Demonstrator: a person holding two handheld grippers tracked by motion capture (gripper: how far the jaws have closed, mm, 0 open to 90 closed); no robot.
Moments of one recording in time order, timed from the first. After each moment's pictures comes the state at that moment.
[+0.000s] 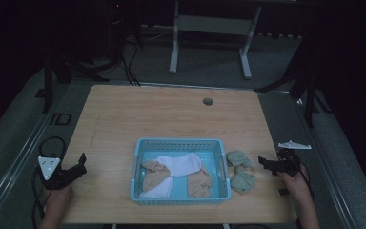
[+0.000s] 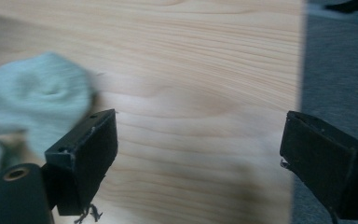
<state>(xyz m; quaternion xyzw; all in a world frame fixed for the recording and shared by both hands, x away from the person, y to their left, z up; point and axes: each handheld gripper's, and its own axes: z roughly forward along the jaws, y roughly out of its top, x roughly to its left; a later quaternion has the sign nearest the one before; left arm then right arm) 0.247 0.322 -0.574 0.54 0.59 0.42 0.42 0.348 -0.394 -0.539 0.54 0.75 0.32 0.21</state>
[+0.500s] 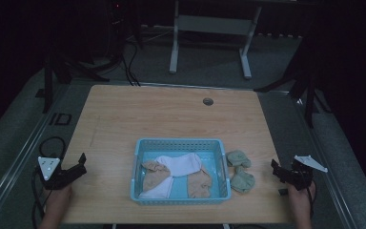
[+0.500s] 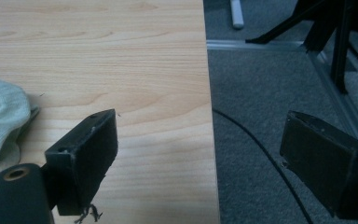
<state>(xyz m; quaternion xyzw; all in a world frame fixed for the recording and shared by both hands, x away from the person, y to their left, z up) 0.247 0.322 -0.574 0.54 0.59 0.42 0.42 0.304 -0.413 -0.551 0.60 0.64 0.35 0.33</state>
